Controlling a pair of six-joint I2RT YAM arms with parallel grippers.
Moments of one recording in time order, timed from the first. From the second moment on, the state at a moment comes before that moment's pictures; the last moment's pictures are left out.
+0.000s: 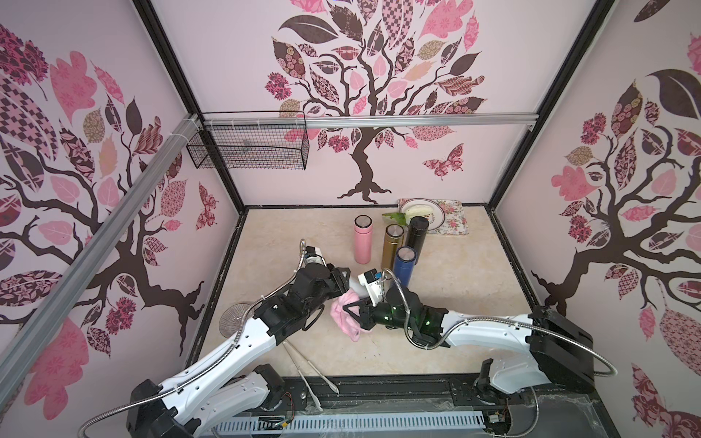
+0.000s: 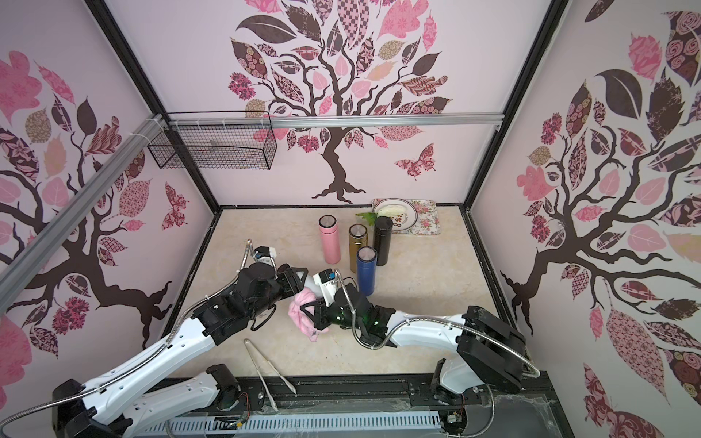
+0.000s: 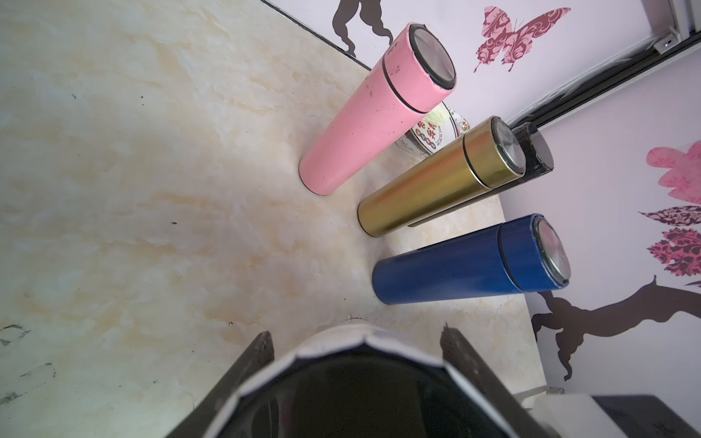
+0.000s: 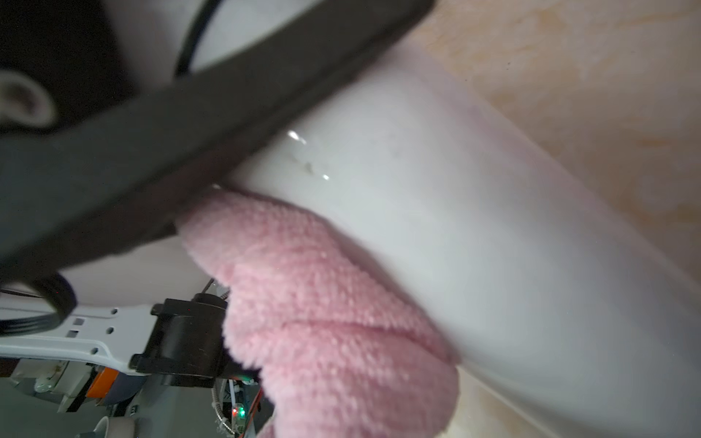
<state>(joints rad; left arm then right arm) -0.75 0.98 0.81 -0.40 -0.22 -0.84 1.05 1.40 0.65 0.43 -0.10 0.70</state>
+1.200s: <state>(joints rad) -0.77 1.02 0.83 -0.46 -0.04 -0.49 0.98 1.32 0.51 0.22 -0.04 0.77</state>
